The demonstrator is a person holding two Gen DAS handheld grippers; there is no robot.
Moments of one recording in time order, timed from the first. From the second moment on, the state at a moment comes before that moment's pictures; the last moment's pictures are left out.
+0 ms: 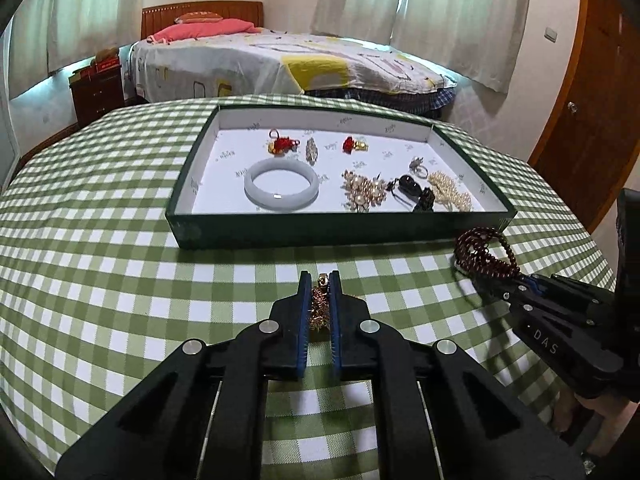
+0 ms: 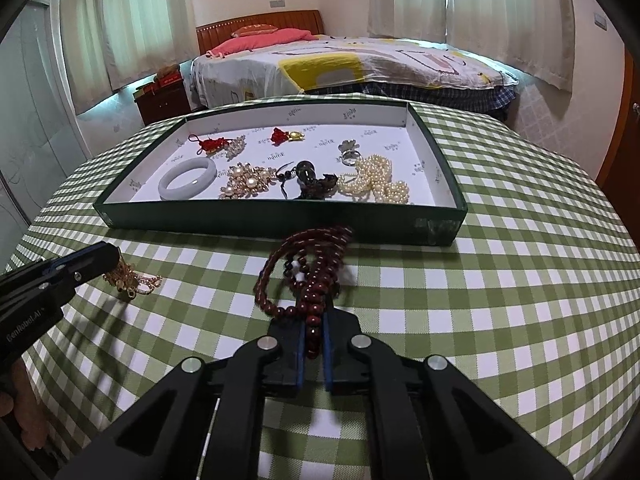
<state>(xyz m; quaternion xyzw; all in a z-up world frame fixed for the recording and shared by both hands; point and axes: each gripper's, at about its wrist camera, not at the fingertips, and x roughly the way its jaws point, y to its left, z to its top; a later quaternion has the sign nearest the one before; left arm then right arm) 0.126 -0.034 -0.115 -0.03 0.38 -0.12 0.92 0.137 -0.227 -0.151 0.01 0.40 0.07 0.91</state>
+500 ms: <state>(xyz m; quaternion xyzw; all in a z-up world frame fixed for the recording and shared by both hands) 0.114 -0.029 -0.091 -0.03 0.35 -0.12 0.93 0.124 -0.224 -0.134 0.01 0.38 0.07 0.92</state>
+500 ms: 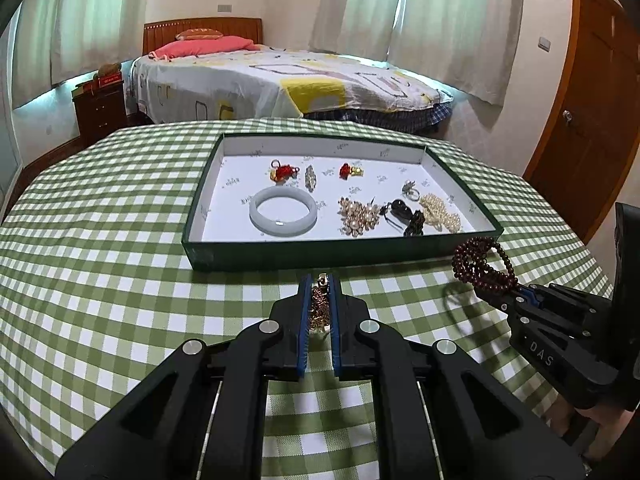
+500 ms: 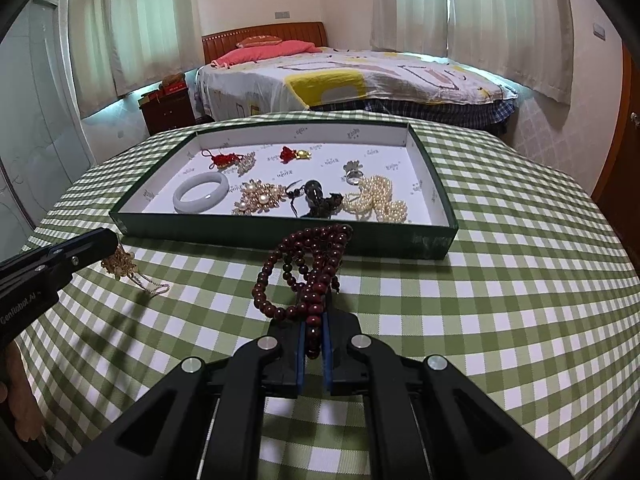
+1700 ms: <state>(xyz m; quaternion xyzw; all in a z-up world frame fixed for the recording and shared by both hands) 0.123 -0.035 0.008 -0.03 0.23 -0.14 0.96 0.130 -0.225 -0.037 0.00 0.26 0.08 0.96</state>
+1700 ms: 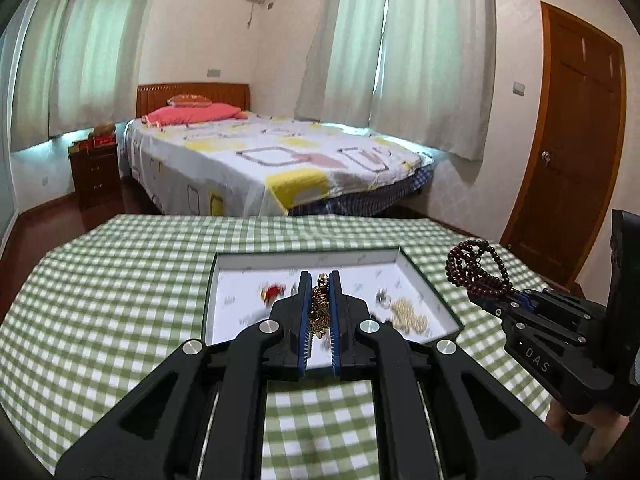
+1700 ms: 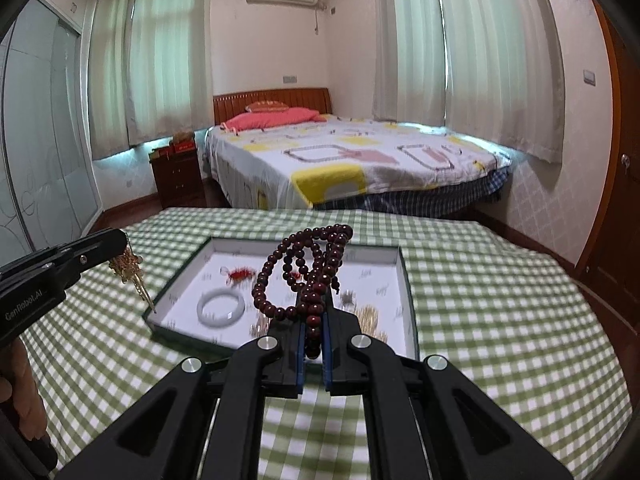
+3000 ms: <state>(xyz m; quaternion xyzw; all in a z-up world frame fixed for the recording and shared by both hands) 0.313 -0.107 -0.084 -0.01 0.34 -0.11 0.93 0.285 -0.243 -0.098 -0.01 0.31 0.07 0.95</state>
